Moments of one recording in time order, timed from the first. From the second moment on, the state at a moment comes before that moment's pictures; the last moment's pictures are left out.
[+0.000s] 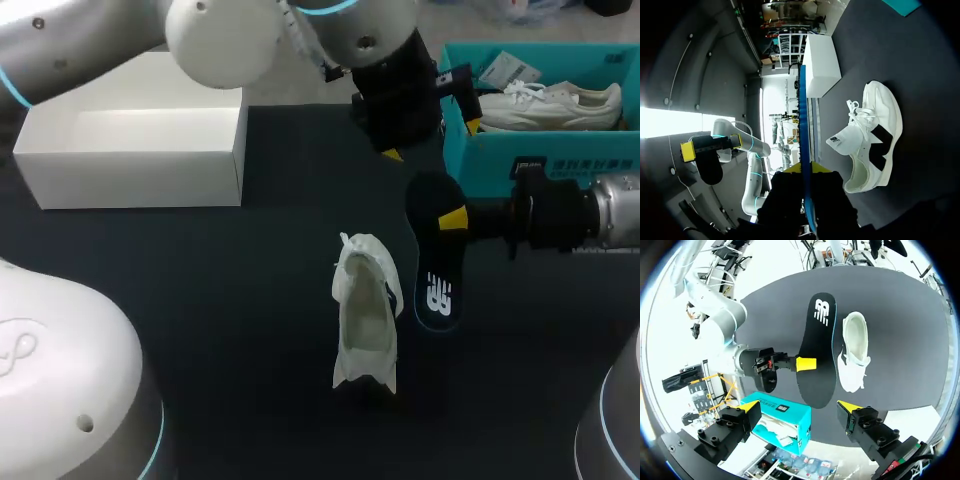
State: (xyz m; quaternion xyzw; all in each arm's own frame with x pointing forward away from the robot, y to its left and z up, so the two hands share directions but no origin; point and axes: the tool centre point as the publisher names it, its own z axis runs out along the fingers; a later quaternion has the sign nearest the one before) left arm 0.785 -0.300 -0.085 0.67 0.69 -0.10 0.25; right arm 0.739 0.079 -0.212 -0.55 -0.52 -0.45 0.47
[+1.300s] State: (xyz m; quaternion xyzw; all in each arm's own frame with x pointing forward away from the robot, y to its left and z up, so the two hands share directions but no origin) left arm 0.762 -0.253 -0.108 0.52 0.64 -0.33 0.46; right arm 0.743 0.077 -0.209 -0.56 -0.51 -0.46 0.47
